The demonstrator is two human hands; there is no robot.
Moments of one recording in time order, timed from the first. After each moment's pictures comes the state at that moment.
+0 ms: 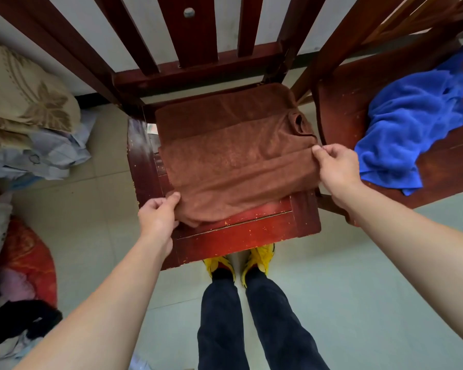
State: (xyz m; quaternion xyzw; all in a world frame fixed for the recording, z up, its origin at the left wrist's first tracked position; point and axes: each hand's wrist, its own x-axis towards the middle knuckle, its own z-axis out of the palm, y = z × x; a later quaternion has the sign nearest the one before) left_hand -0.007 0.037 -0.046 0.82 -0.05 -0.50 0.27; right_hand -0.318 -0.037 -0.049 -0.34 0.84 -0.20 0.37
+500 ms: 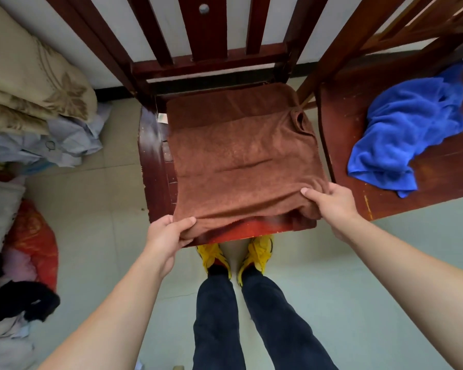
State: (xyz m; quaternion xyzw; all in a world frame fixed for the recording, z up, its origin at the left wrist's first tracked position) left_hand -0.016 0.103 -0.019 0.77 -0.05 -0.59 0.24; right_hand -0.327 0.040 -0.038 -0.28 0.81 -0.17 0.49
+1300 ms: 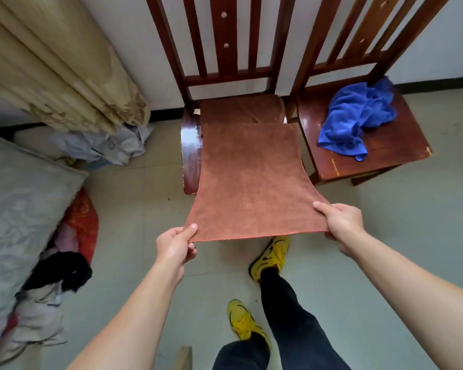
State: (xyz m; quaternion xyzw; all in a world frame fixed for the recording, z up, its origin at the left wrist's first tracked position) left_hand -0.037 0.327 0.132 0.77 -0.04 -0.53 0.35; right_hand -0.344 0.259 0.115 -0.25 0.81 -0.23 0.48
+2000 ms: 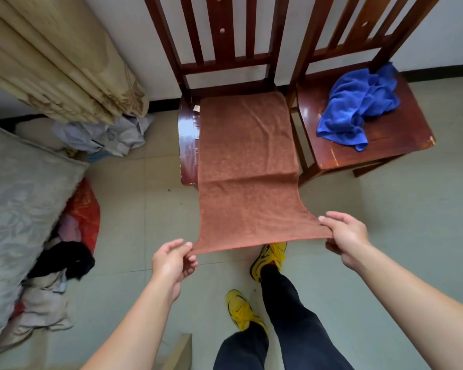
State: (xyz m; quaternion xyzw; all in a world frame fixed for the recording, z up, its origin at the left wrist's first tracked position) left_hand -0.049 0.370 0.122 0.77 0.03 -0.53 0.35; right_hand -0.369 0.295 0.106 -0.14 0.80 -0.25 0.54
